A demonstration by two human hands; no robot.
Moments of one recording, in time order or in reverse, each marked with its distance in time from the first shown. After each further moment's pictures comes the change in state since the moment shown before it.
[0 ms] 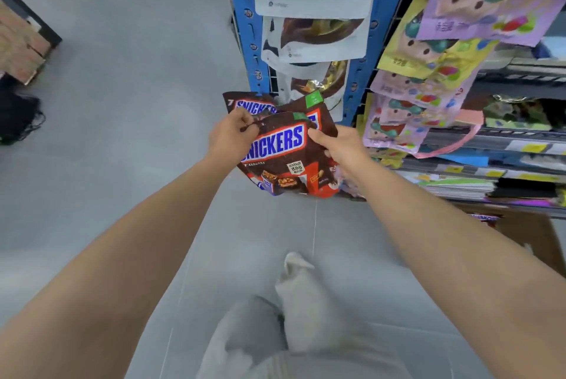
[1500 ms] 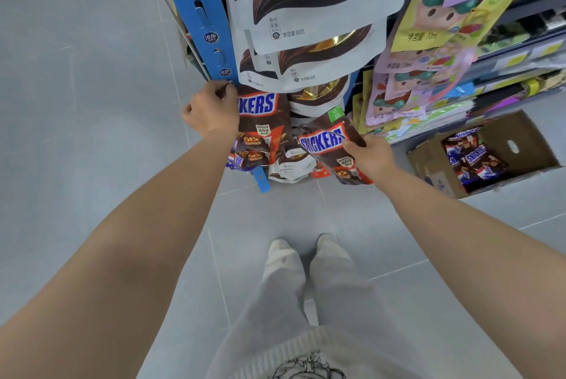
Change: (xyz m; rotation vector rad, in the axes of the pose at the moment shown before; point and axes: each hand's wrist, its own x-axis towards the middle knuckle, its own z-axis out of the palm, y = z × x) left_hand 0.185 0.010 0.009 0.142 0.167 0.114; right_hand 0.046 0.019 0.027 -0.278 0.429 0.217
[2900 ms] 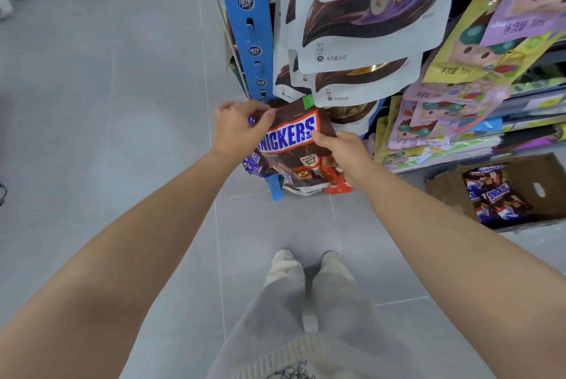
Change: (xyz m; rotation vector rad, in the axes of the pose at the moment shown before) left_hand -0.025 -0.012 -0.052 -0.057 -0.291 0.384; right_hand -0.007 -0.073 0.038 0.375 -0.315 0.031
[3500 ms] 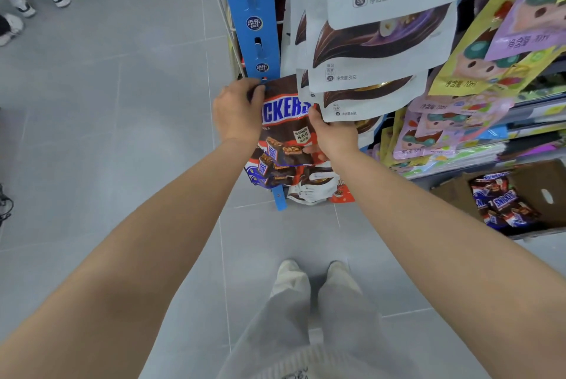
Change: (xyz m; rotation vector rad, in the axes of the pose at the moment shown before) left_hand 0.038 0.020 -0.011 -0.021 0.292 -0.104; right_hand 0.023 -0.035 0.033 -0.106 0.255 -0.201
